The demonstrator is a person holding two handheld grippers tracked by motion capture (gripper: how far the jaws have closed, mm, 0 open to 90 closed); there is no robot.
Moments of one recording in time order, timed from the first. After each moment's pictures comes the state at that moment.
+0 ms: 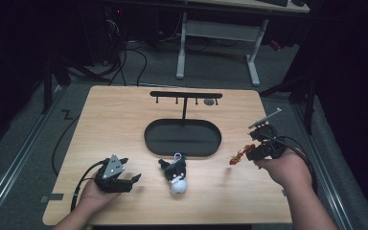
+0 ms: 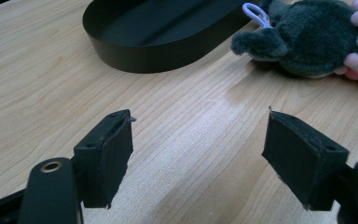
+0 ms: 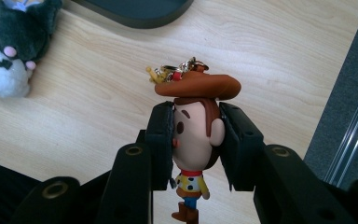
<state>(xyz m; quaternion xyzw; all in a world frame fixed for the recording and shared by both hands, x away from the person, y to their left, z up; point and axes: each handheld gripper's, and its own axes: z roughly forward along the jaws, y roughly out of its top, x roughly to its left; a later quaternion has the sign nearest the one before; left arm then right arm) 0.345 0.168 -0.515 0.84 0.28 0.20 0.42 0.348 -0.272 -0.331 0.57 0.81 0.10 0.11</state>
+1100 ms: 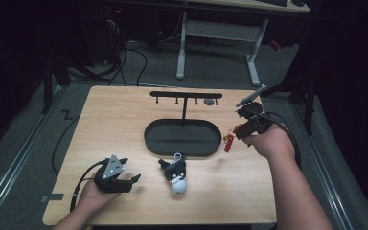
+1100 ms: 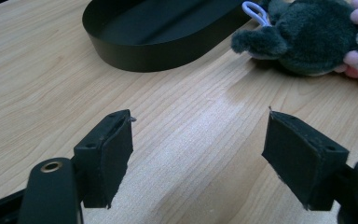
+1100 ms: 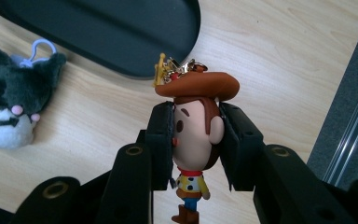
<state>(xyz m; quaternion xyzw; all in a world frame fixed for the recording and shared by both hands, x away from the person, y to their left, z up) 0.344 0.169 -0.515 0.84 0.28 0.20 0.42 0.407 -0.249 -0.315 0.56 0.82 0.10 0.12</state>
